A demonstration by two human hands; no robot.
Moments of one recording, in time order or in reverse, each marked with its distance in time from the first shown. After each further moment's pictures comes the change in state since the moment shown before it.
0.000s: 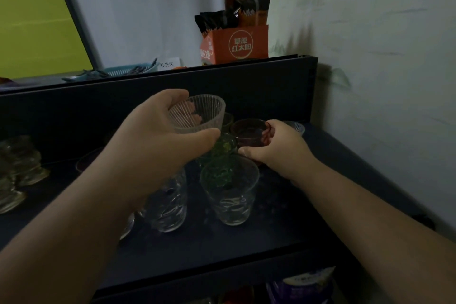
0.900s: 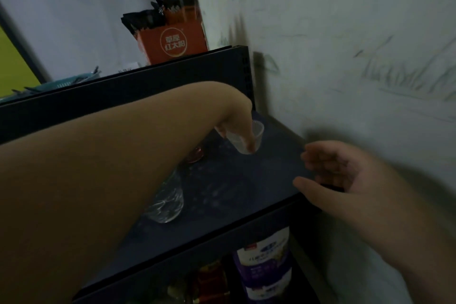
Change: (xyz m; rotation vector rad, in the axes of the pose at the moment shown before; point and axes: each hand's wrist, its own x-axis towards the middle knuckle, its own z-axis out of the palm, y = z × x) left_hand 0.090 0.102 0.193 0.973 -0.867 0.149; right_hand -0.167 0.078 -0.125 0.341 0.219 -0.022
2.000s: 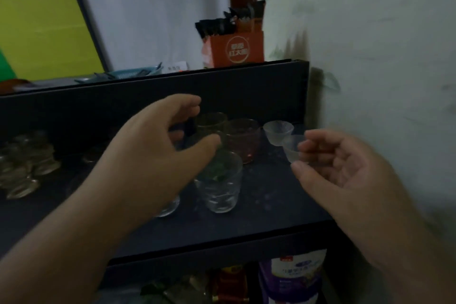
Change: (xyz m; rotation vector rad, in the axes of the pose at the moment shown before) left_hand -0.205 -0.104 0.093 -0.801 0.956 -0.090; right_hand 0.018 -0.057 0.081 0.146 -0.066 -0.190
